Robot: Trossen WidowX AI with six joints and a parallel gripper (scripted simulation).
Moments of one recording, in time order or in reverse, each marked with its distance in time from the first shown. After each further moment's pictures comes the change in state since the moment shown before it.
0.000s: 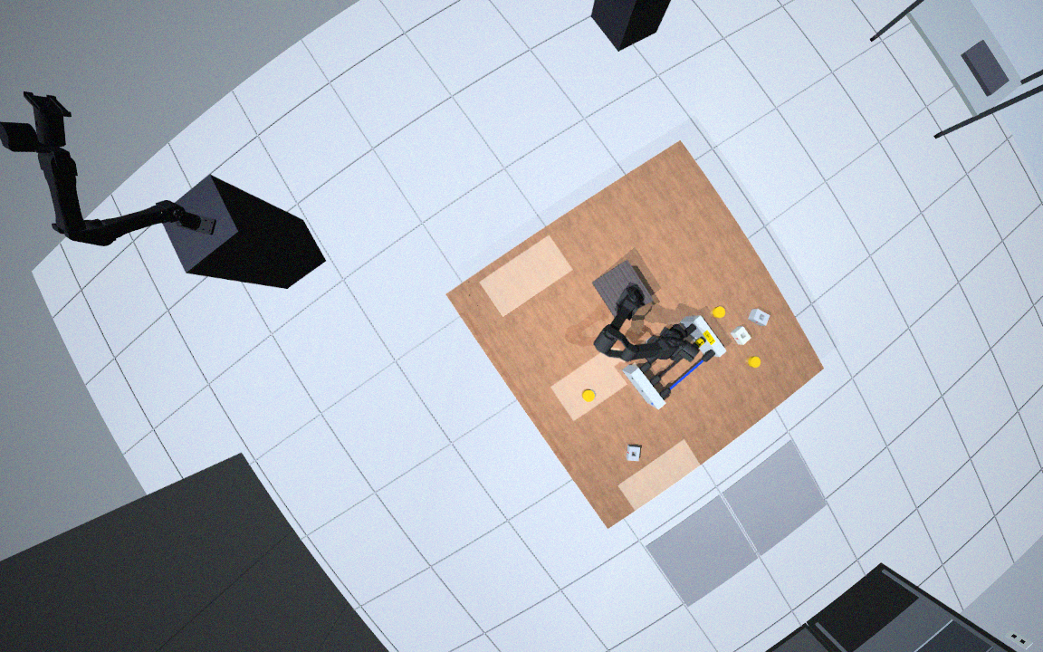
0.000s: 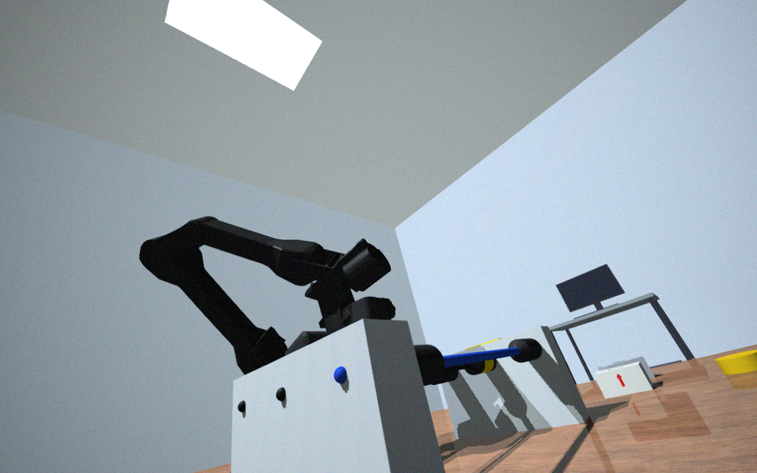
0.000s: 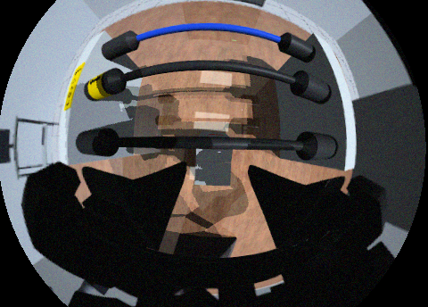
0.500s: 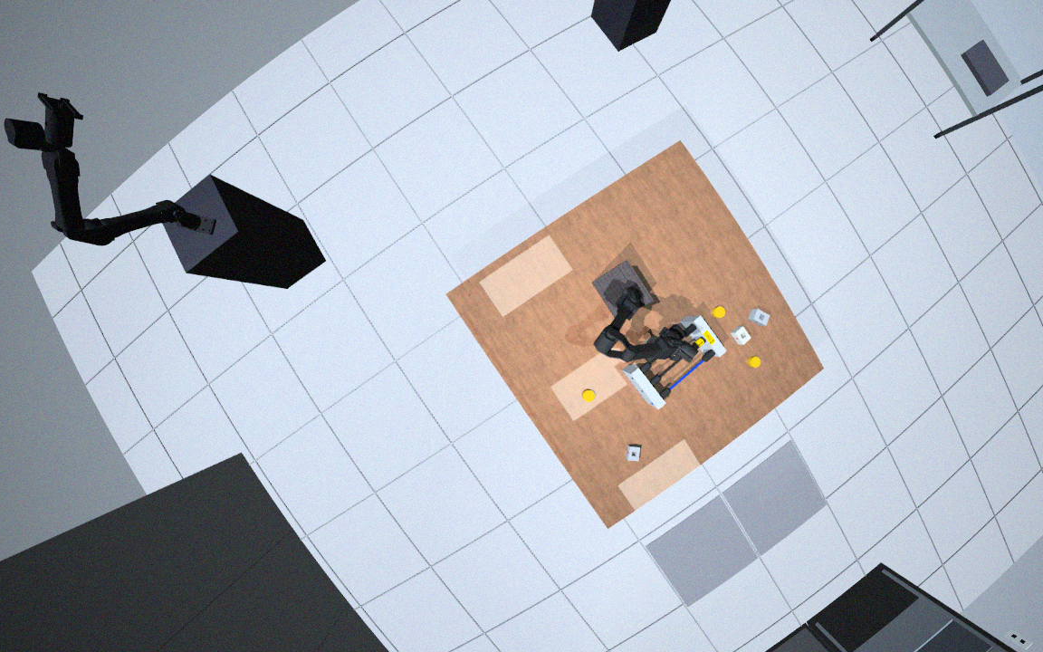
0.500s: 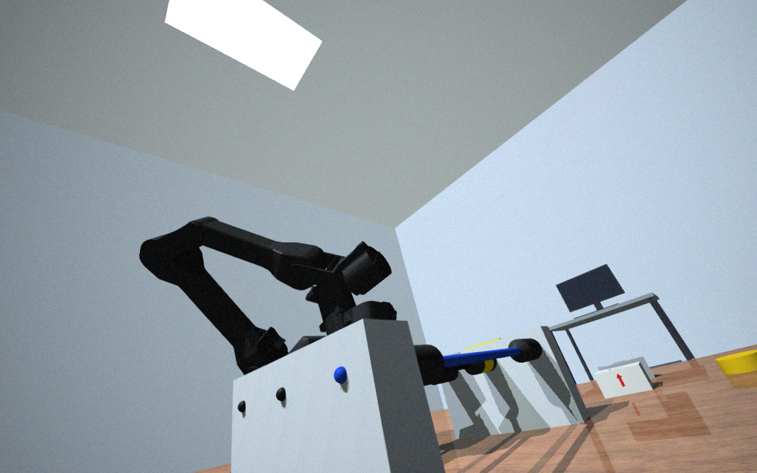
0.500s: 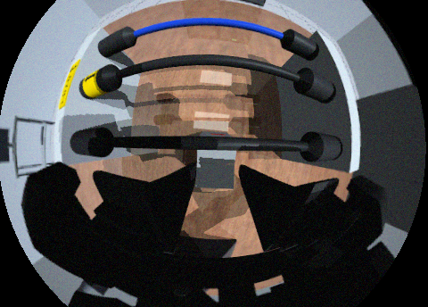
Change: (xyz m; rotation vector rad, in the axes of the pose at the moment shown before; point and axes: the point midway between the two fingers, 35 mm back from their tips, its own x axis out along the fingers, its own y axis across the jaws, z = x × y) arm 0.006 -0.001 -0.001 -0.004 0.002 -0.003
